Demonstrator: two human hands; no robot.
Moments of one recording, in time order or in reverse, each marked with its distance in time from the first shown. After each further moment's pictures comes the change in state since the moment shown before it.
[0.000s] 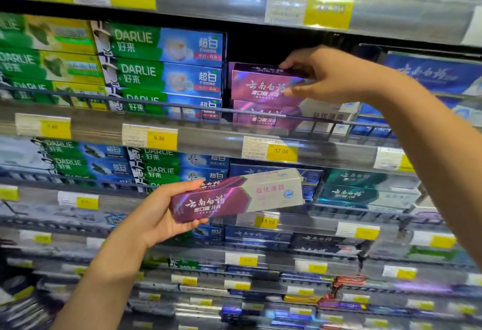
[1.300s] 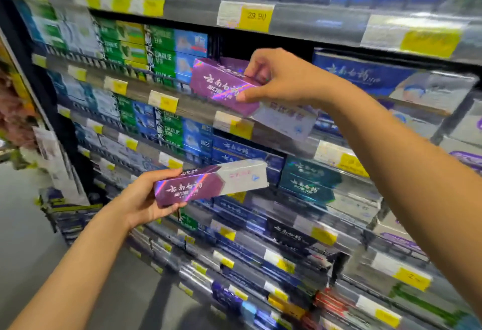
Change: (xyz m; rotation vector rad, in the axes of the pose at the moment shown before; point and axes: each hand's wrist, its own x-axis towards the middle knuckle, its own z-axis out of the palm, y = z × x) left_hand -0.089 -0.087 0.117 -0.175 0.429 0.157; right_hand -0.071 0.022 -0.018 0.438 -0.039 -0.364
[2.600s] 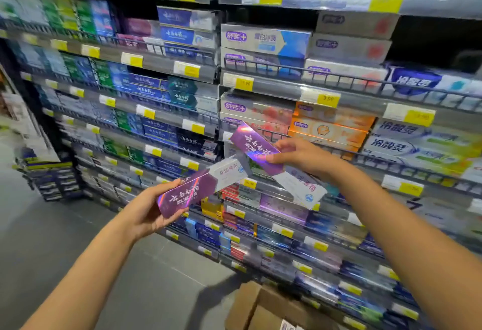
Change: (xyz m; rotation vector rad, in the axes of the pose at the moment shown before) left_hand -0.280 -0.301 0.244 -0.050 -0.094 -0.126; right_hand -0.550 0.116 -0.070 0.542 -0.140 0.430
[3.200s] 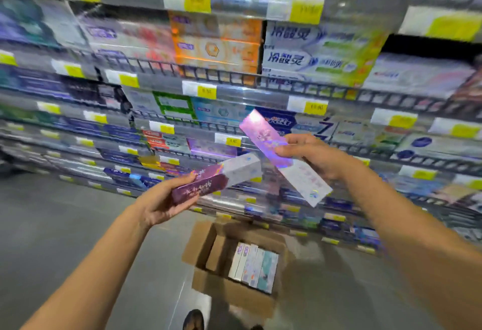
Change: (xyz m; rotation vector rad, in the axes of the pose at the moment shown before) left_hand 0.080 -0.175 0.208 0.064 -0.044 -0.278; right_hand -0.153 0.229 -0.116 0.513 0.012 0.322
